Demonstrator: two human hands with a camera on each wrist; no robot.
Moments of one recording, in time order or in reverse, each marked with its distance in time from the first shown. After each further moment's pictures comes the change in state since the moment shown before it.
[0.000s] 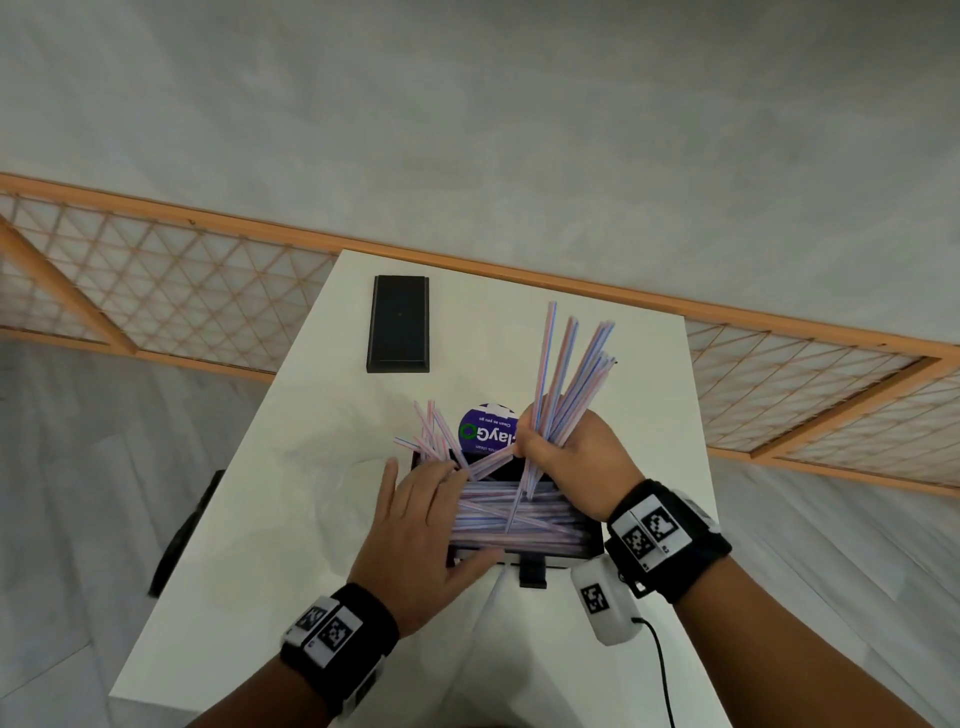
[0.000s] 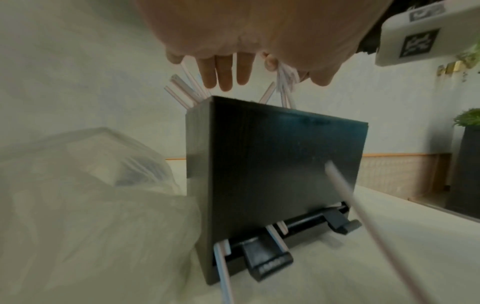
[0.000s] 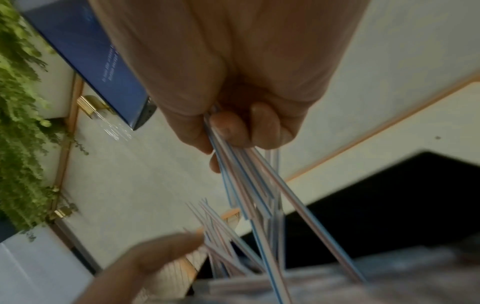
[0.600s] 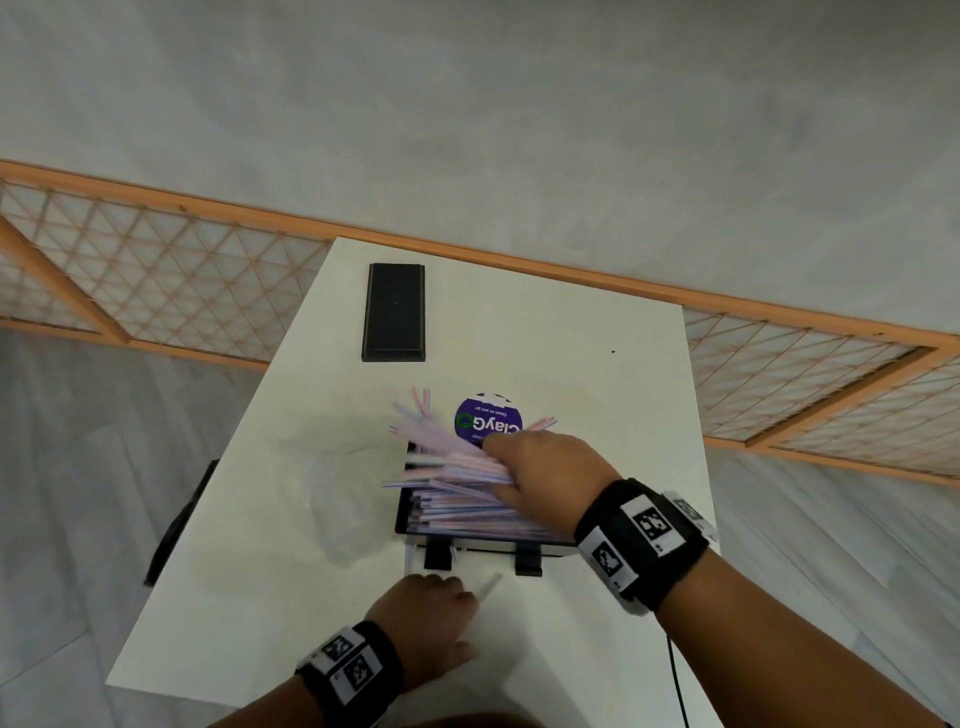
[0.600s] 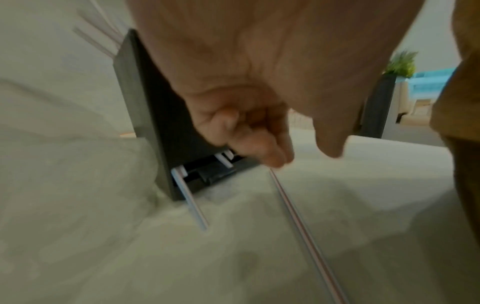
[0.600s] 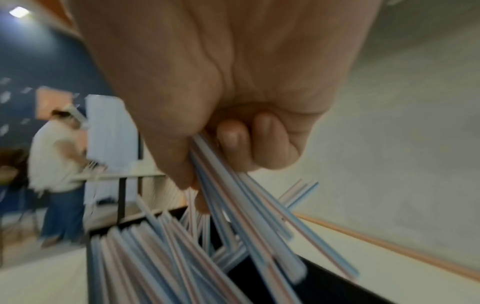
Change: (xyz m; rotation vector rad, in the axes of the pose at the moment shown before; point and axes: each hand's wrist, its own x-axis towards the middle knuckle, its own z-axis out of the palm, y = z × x) left_hand -0.040 0.017 0.031 0.069 -0.848 0.210; right_hand -0.007 -0.011 0.022 -0.749 -0.330 -0.163
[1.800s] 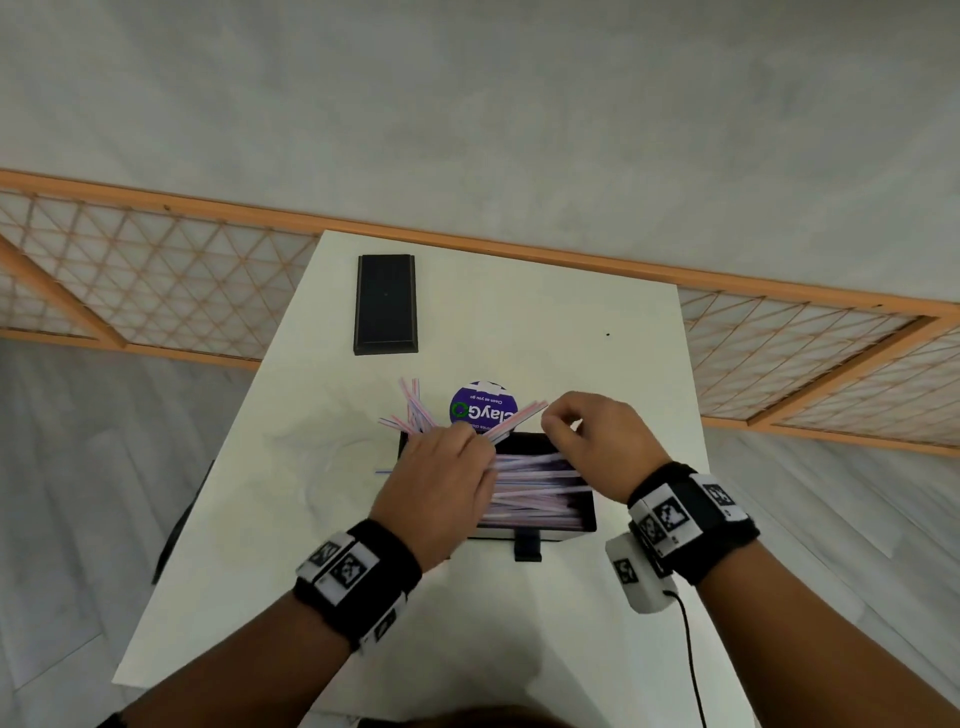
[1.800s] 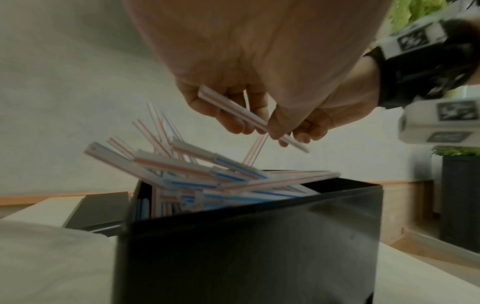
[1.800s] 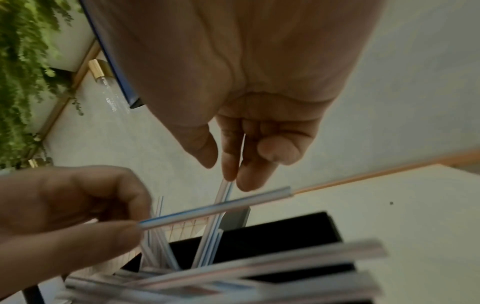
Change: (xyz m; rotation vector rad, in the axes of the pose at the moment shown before) left_hand 0.018 -0.009 -0.109 -0.082 0.721 -0.114; right_hand -0.023 0.058 0.001 0.432 0.295 0.318
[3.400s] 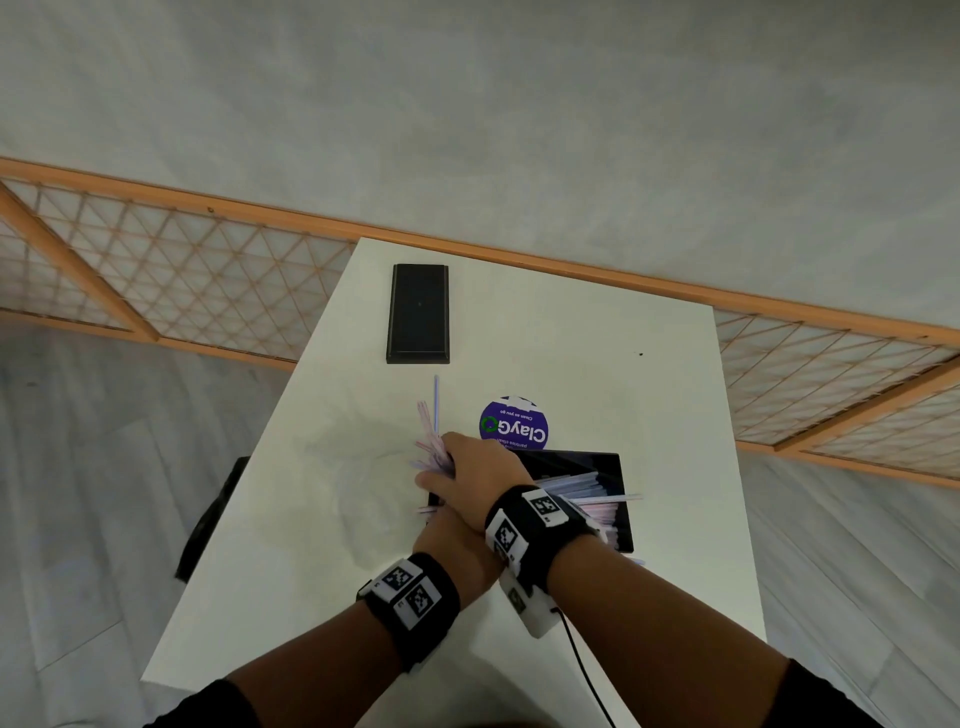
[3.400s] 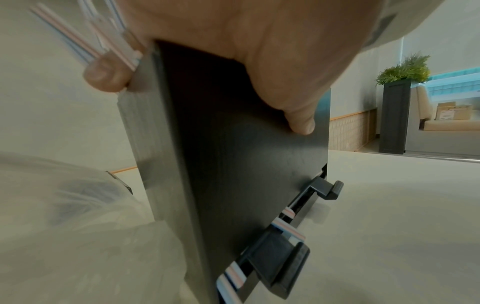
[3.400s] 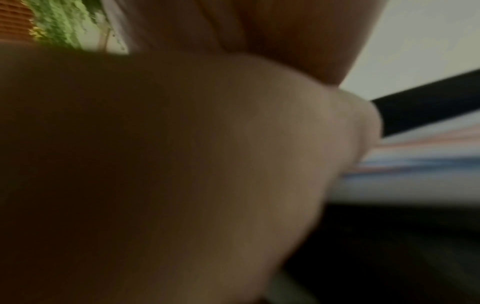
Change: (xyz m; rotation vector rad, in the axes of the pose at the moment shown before) left_hand -0.021 -0.016 0.059 0.063 -0.623 -0.347; right_hand 0.040 -0.095 0.123 -0.100 -0.314 -0.077
